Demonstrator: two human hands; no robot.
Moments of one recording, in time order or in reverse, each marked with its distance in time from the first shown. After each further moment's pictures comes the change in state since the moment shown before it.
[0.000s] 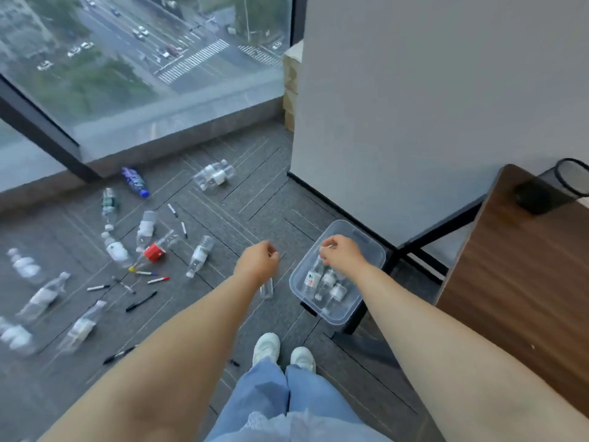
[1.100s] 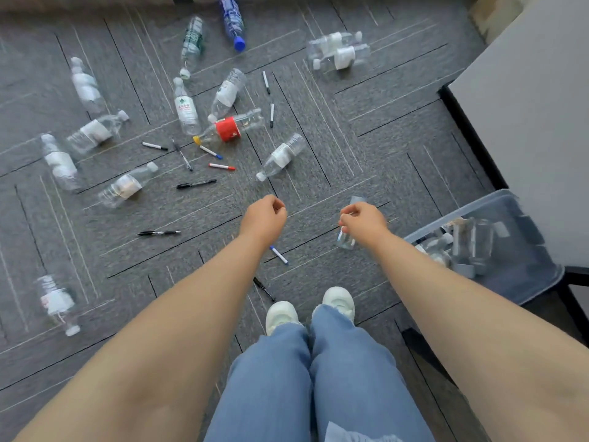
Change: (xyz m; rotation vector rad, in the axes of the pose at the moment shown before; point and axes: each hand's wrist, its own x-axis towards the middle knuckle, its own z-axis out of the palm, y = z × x) left_hand 0.148 -0.344 0.098 -0.307 0.225 -0.380; right_hand 0.213 0.072 0.333 -0.288 -0.251 -0.080
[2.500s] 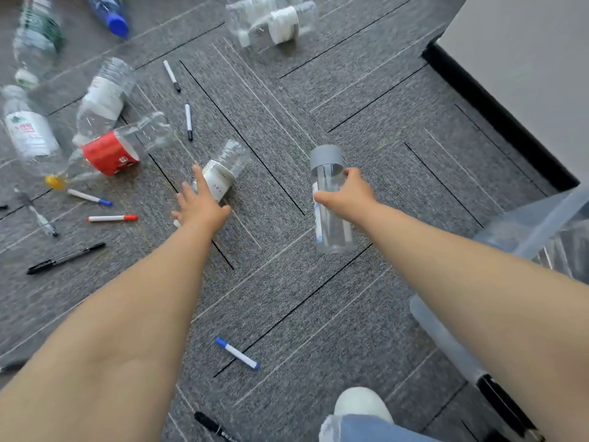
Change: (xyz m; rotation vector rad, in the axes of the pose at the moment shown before) left_hand 0.352 -0.071 0.158 0.267 0.119 -0.031; right_hand 0.312 0.074 0.034 0.049 0.187 -0.052
